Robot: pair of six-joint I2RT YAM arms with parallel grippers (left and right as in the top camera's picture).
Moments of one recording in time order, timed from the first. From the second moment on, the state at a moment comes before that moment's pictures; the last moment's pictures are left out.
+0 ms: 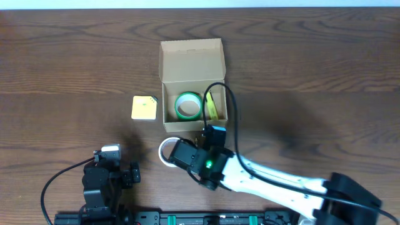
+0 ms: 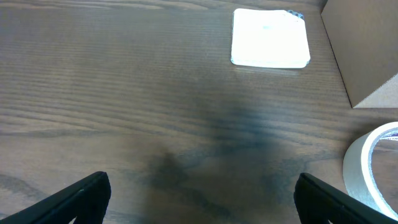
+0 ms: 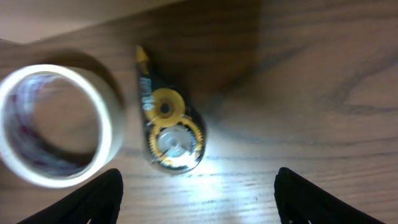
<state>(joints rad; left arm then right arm) 0.06 0.01 0.18 -0.82 -0.03 0.04 1.14 1.64 1.05 -0.82 0.28 1.33</state>
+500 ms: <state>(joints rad) 0.06 0.01 0.18 -0.82 -0.03 0.04 1.09 1.77 1.05 -0.71 0.23 1.36</state>
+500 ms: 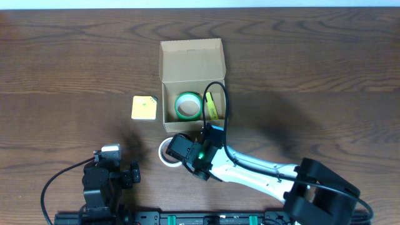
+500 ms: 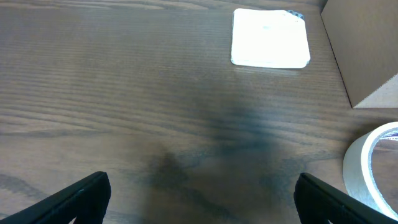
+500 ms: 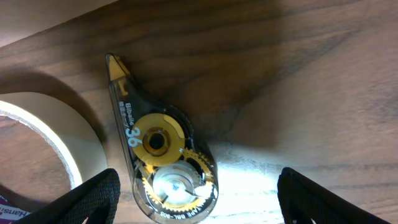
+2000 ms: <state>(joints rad) 0.06 0.01 0.18 -0.82 -0.03 0.04 1.09 1.69 1.19 -0.95 0.15 1.20</state>
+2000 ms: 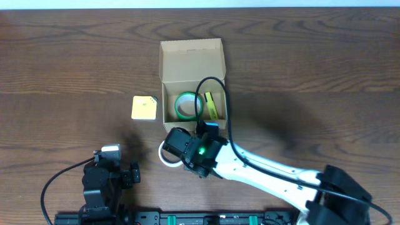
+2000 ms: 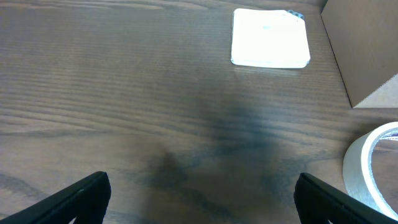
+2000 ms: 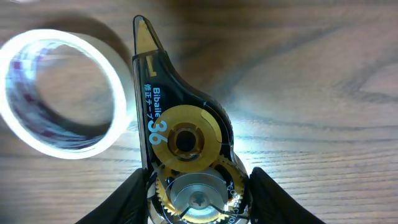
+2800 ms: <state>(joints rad) 0.06 0.01 0.18 -0.82 -0.03 0.04 0.75 1.77 1.33 -0.67 0.32 0.65</state>
